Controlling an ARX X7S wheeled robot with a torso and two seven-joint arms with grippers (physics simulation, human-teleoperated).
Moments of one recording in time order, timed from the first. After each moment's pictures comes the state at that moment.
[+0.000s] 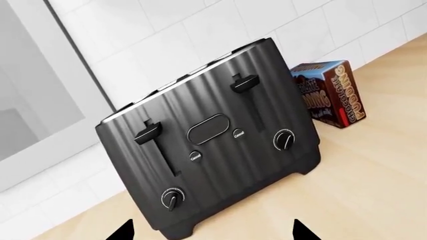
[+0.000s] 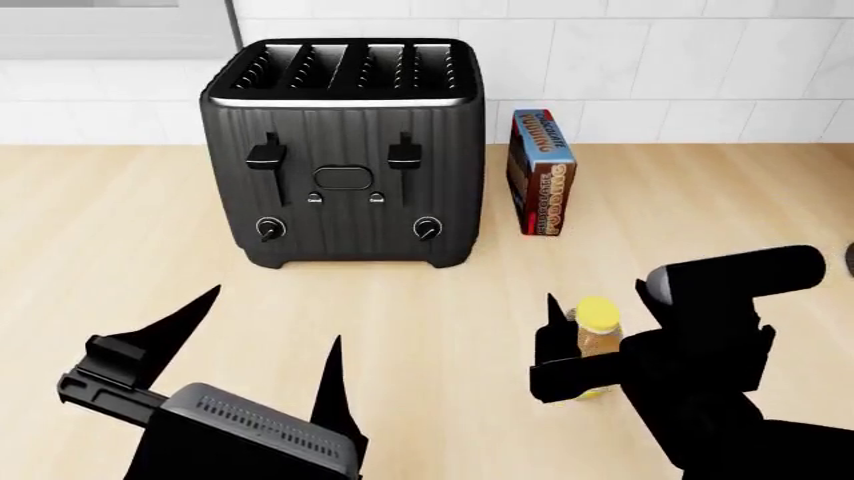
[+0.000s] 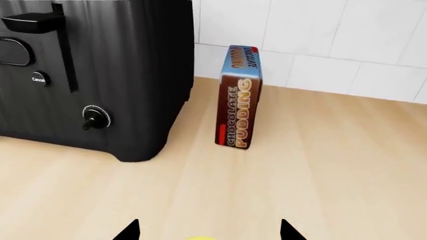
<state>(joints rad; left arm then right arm) -1.51 -0.97 2.00 1.03 -1.05 -0.24 -1.52 1.24 1.13 -1.49 -0.74 1.47 0.10 1.04</state>
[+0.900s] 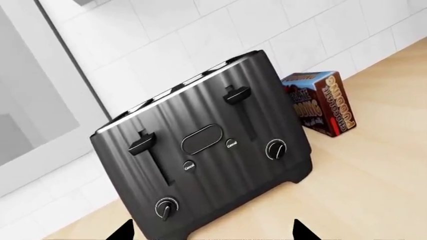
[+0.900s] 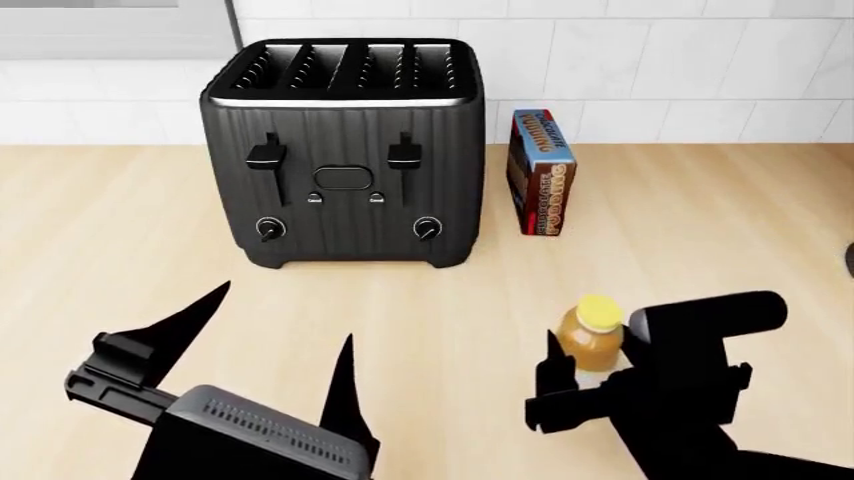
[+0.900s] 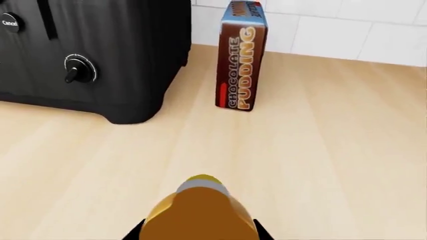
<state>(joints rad) -1.56 -0.92 2.05 1.04 -1.06 -0.22 -1.56 1.10 1.11 -1.54 -0.67 1.37 0.02 1.02</state>
